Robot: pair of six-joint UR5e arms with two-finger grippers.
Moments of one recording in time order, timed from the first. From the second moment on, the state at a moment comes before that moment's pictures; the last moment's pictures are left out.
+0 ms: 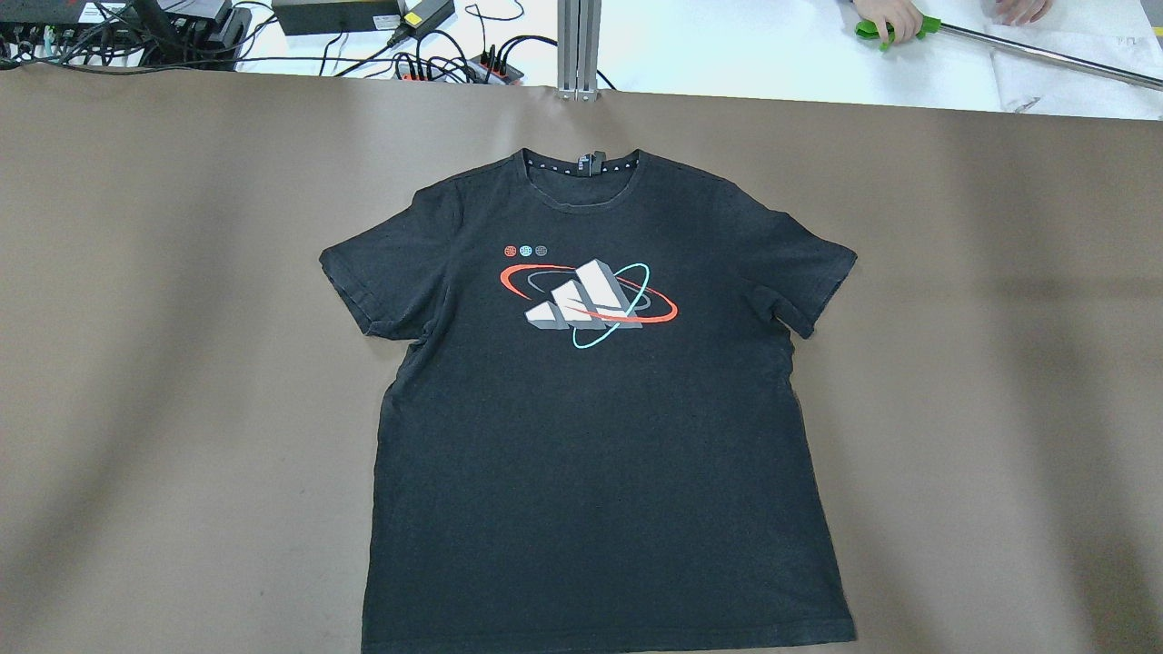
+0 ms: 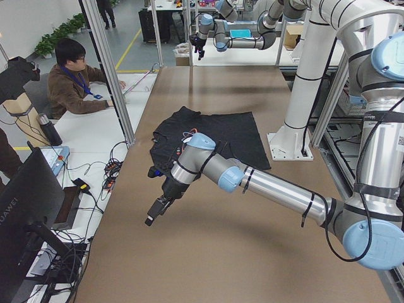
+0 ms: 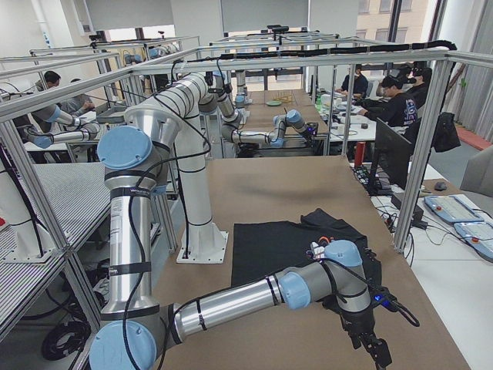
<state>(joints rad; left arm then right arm) -1.35 -1.73 -1.81 -1.80 -1.64 -0.11 1.48 -1.43 1.76 -1.49 2.05 -0.08</state>
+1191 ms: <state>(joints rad) -1.36 -1.76 -1.83 -1.77 -1.69 -0.14 1.43 -1.38 1.71 -1.48 2.03 -0.08</state>
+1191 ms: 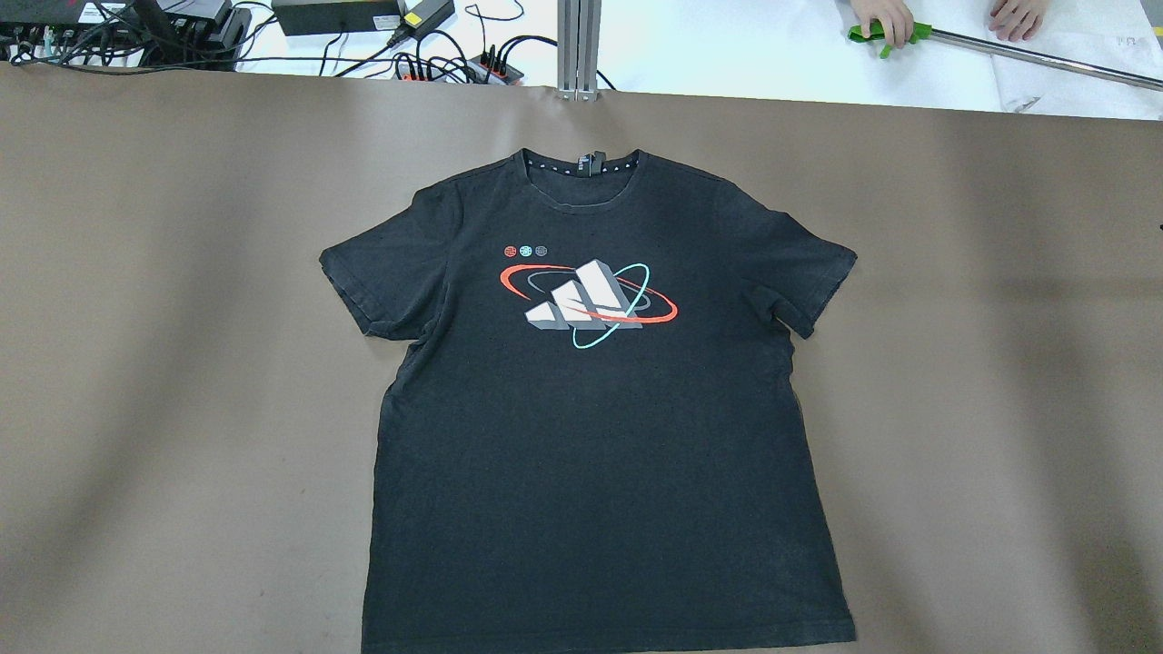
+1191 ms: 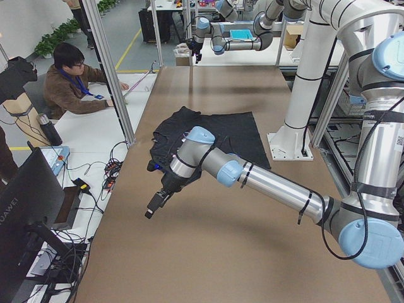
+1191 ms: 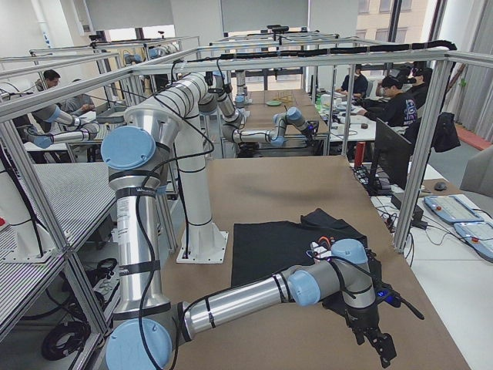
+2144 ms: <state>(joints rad) -1.28 -1.80 -1.75 -1.97 -1.79 -0.33 1.42 -1.27 1.49 -1.28 2.03 0.05</state>
